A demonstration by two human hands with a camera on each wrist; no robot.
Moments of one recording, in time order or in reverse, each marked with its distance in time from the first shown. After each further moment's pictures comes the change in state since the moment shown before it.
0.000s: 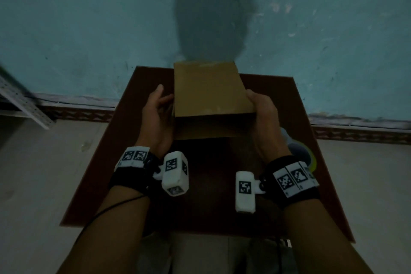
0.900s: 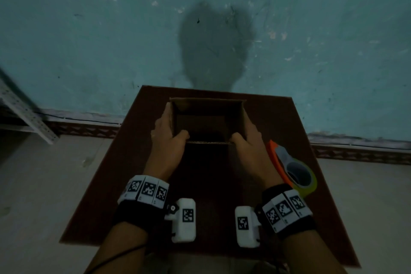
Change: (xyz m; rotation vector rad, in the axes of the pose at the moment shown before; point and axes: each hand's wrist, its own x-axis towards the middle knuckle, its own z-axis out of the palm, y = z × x) left_hand -0.016 -0.006 -0.002 0.884 0.007 0.379; right_hand -0.012 0.014 0.007 -0.498 -0.188 -0.166
